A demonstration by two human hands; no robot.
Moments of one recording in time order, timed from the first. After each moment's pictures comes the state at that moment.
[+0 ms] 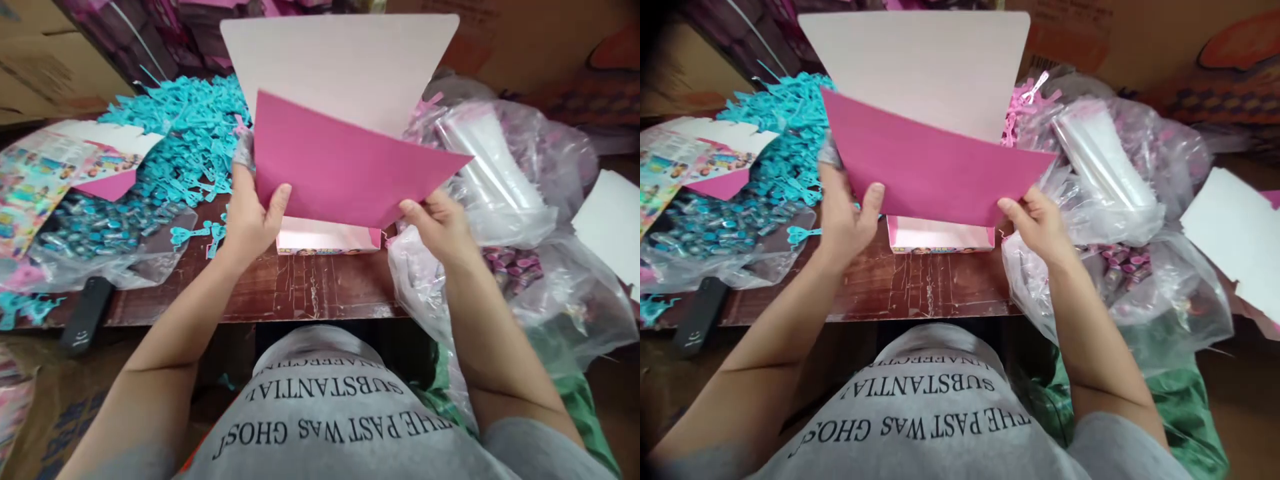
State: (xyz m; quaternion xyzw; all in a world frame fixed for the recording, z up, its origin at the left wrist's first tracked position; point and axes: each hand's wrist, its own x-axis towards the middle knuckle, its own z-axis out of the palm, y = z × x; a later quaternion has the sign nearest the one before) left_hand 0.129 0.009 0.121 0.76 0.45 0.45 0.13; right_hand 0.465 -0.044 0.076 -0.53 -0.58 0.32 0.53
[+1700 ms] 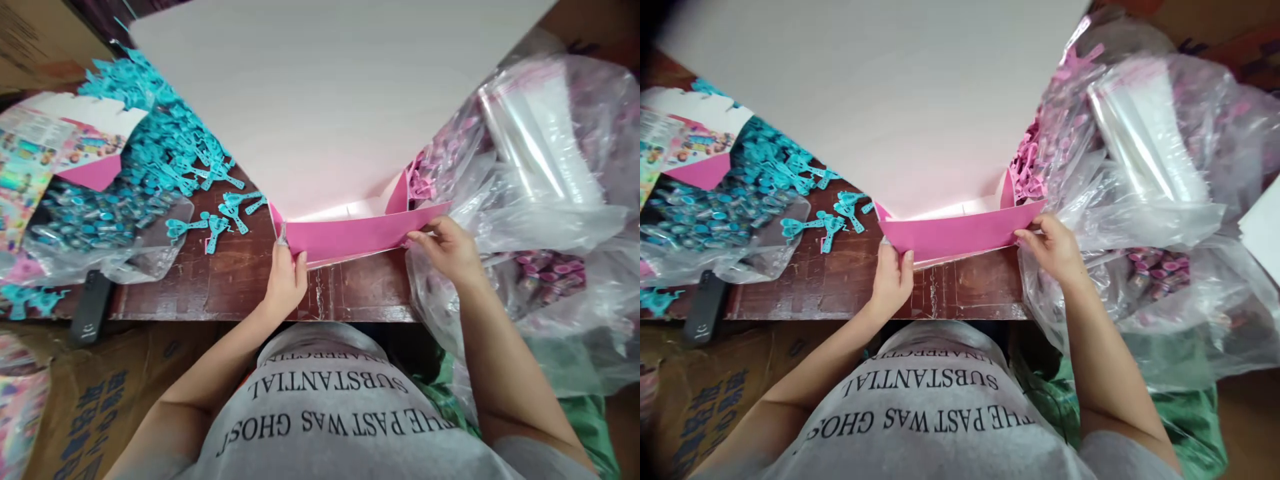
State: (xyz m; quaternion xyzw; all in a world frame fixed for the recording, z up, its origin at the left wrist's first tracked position) left_hand 0.142 -0.074 -0.009 0.74 0.52 0.39 0.19; right_hand 0.502 -0.065 -0.003 -0.61 -0.62 0.26 0.41
